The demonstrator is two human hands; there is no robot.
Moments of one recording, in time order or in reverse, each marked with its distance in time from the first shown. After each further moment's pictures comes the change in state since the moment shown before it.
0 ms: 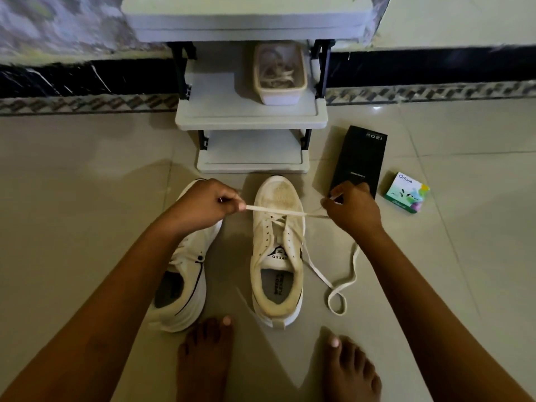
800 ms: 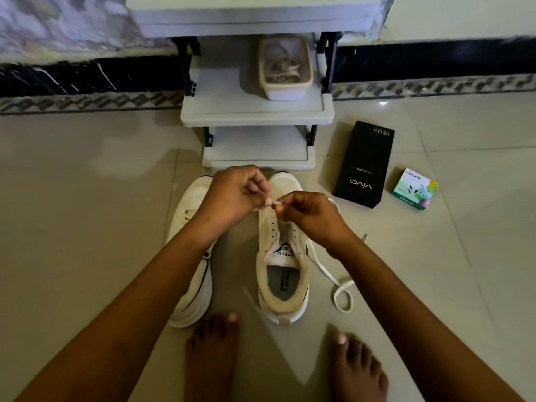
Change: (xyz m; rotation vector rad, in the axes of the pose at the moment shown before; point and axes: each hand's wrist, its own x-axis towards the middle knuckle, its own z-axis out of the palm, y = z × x) left_hand 0.000 0.029 0.020 -0.274 0.186 0.048; right_hand -0.040 -0.045 0.019 0.726 -0.384 -0.279
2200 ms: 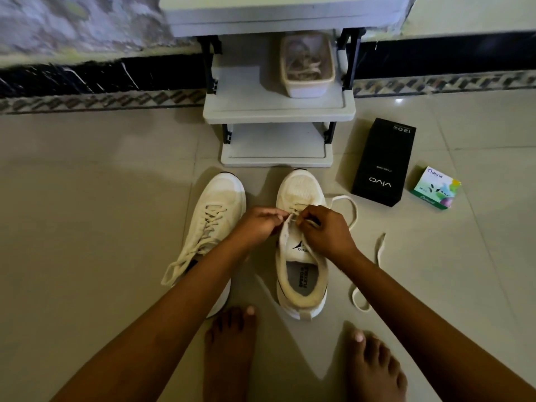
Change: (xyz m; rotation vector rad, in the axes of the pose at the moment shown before) left_hand -0.018 -0.042 0.035 -0.322 -0.119 -0.403; right_hand 0.000 0.039 0.021 -0.414 0.152 0.051
